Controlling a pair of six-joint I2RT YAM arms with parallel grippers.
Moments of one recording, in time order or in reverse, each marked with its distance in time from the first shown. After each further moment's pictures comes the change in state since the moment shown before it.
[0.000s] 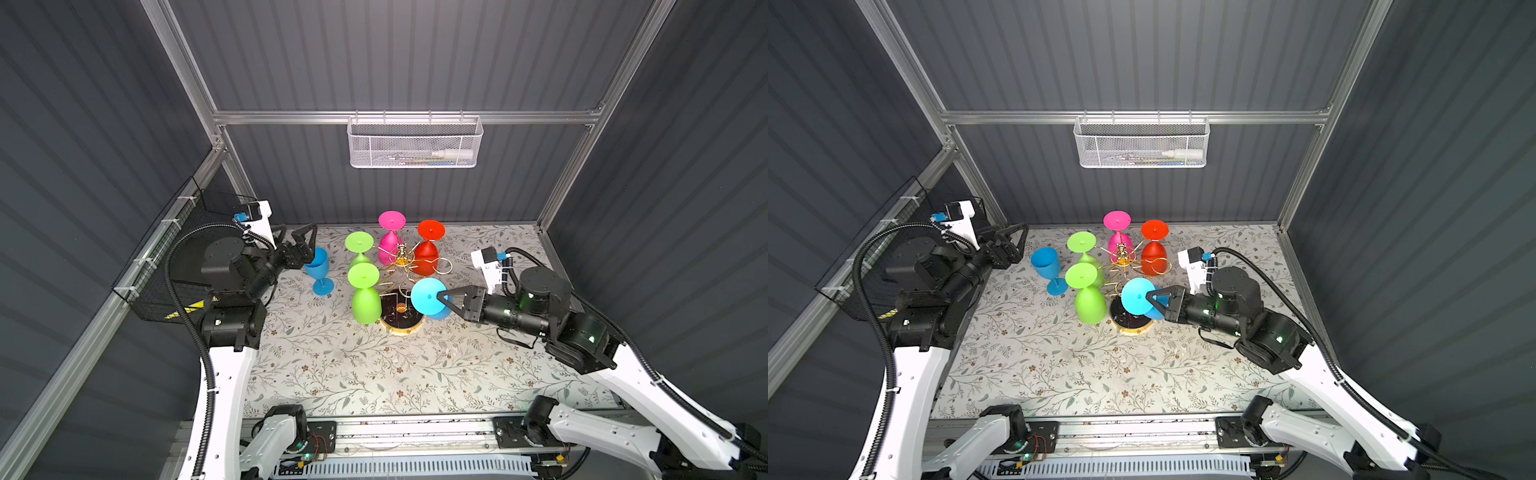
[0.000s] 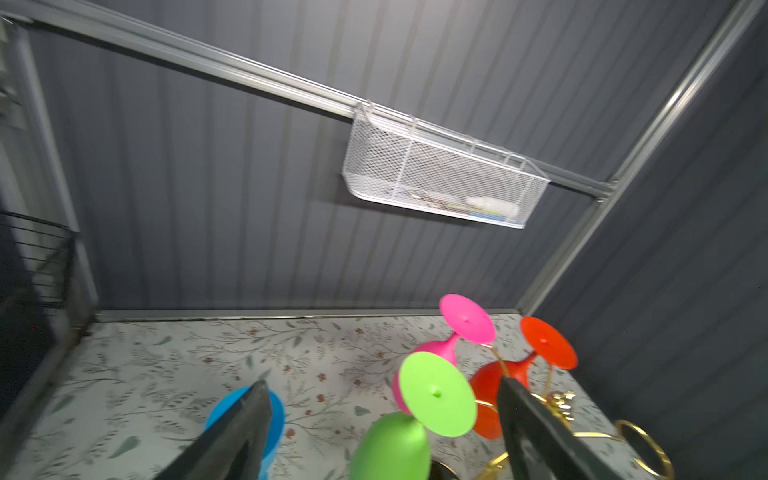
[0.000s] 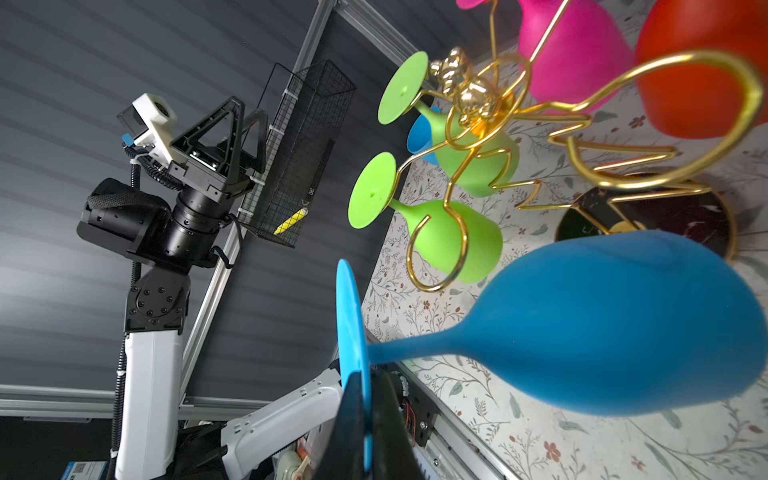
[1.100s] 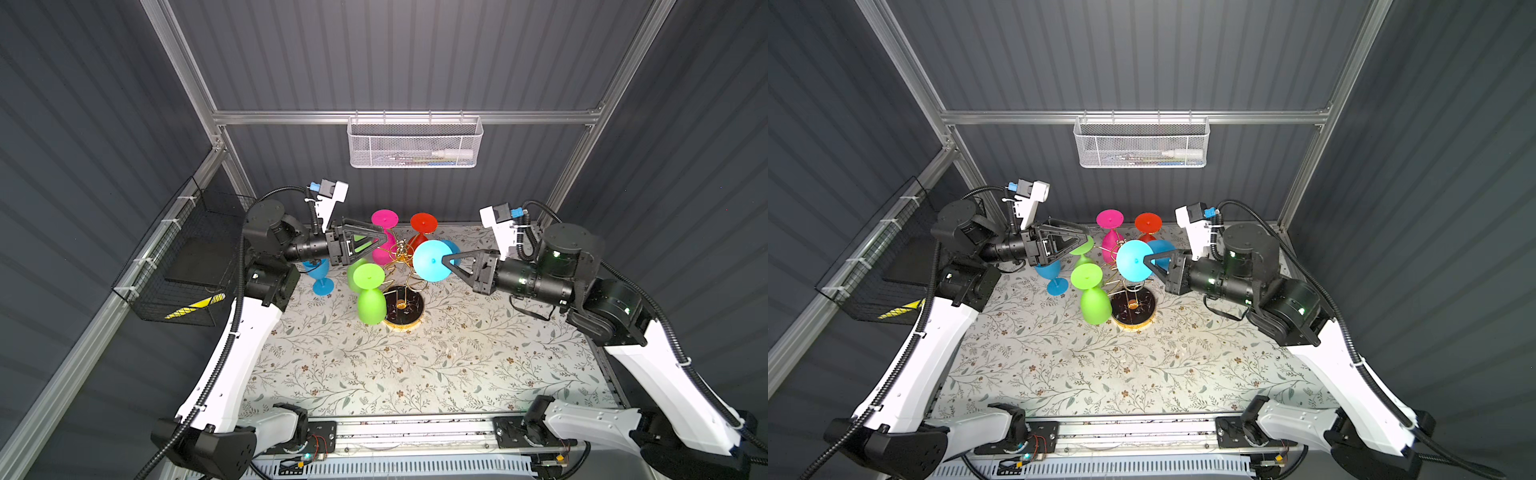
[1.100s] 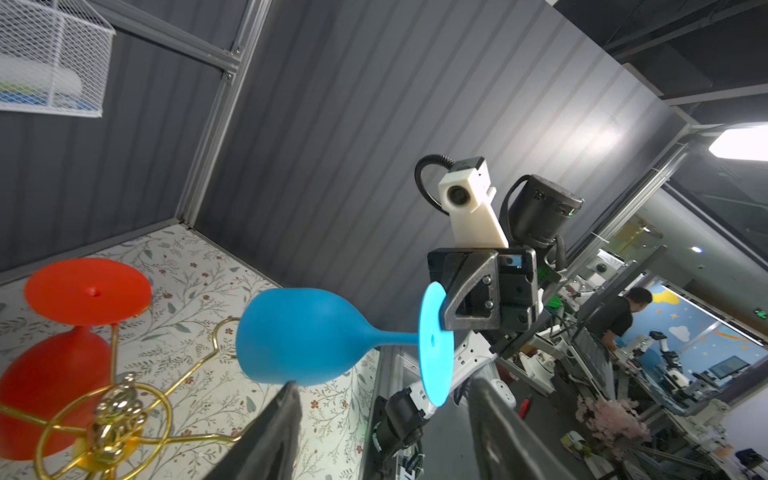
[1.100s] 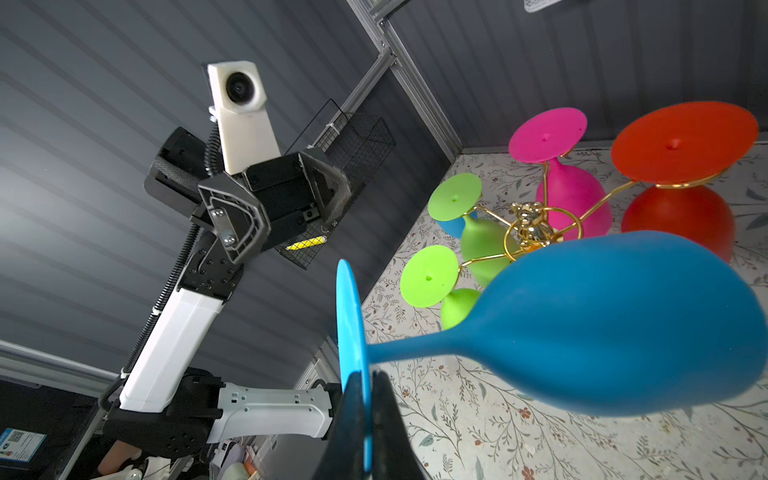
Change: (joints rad) left arm -0.310 0.261 0.187 0.260 0.742 -0.373; right arm -0.018 0.220 0.494 -0.195 -0.021 -0.261
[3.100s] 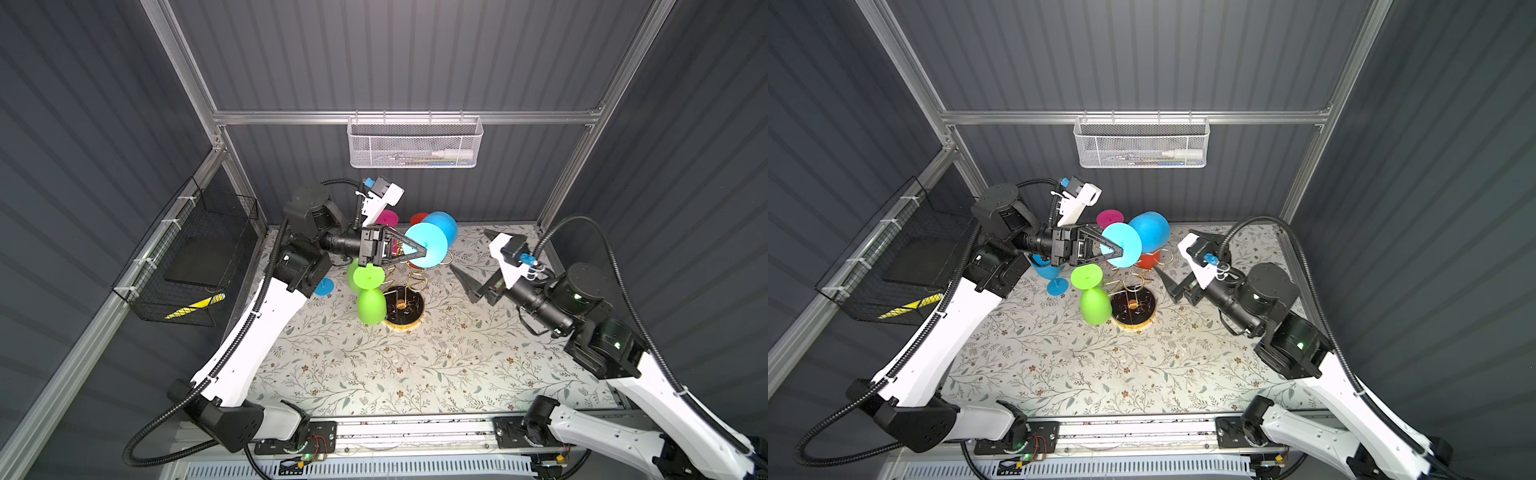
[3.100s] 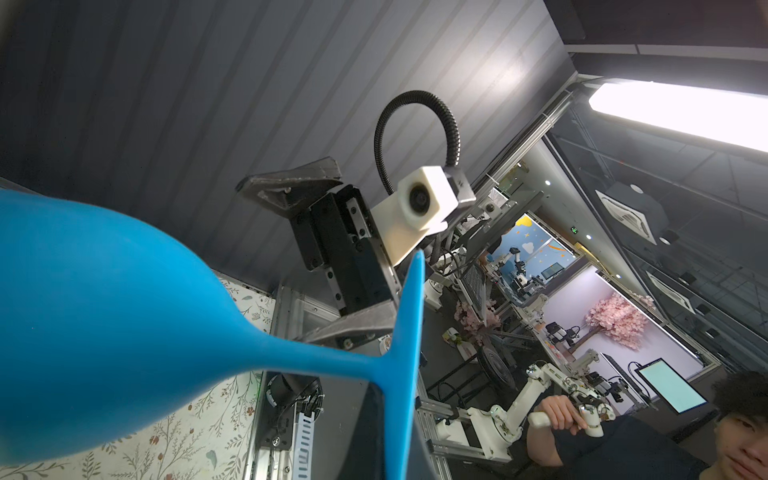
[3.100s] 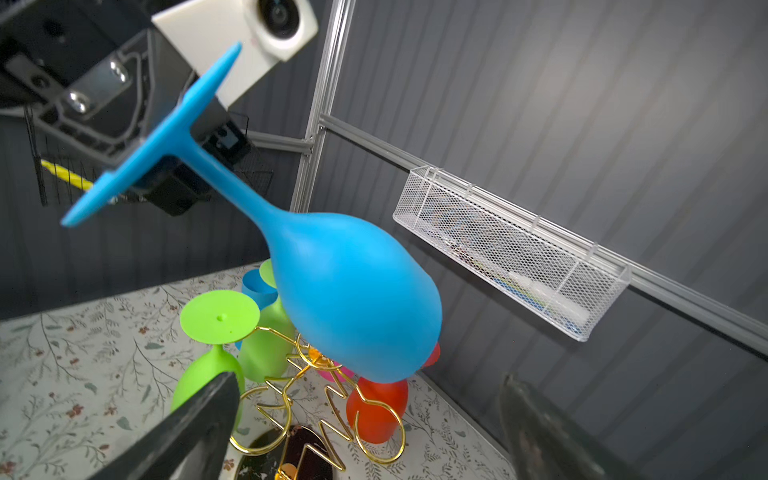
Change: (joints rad) left arm -0.228 0.156 0.232 -0.113 0.139 -0.095; right arm 0.013 -0.235 -0.436 0.455 0.316 -1.023
